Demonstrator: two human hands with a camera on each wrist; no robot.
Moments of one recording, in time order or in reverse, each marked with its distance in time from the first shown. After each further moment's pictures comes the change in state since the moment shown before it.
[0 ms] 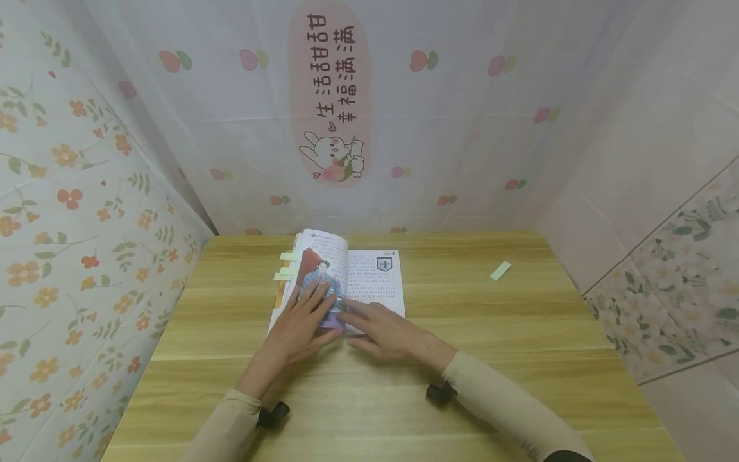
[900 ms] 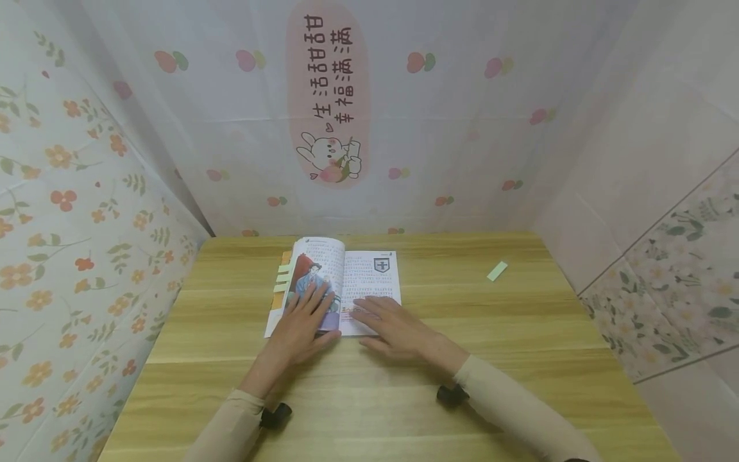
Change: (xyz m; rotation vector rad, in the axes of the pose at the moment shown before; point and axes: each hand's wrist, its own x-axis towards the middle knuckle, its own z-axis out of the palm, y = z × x) left_hand 0.006 0.002 0.012 -0.054 -0.079 -0.074; right_hand -0.025 0.010 -0.007 -0.104 0.036 0.046
